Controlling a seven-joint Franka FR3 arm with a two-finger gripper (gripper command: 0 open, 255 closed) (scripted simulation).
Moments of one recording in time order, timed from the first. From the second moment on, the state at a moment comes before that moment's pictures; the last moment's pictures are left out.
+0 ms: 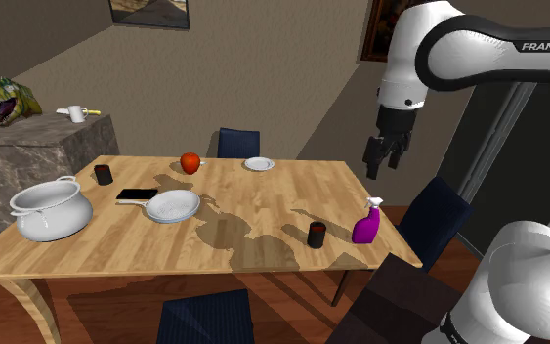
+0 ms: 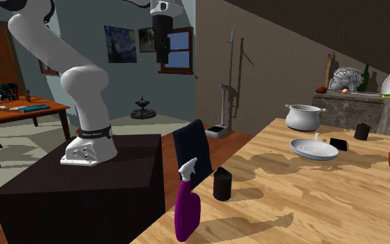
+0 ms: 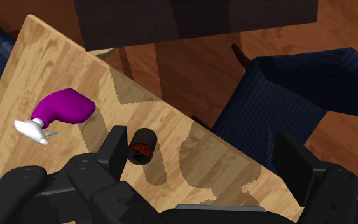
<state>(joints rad) 0.02 -0.78 -0.04 -2.43 -0.06 1.60 0.16</state>
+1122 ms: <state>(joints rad) -0.02 -0.36 -0.17 -2.52 -0.10 2.13 0.06</state>
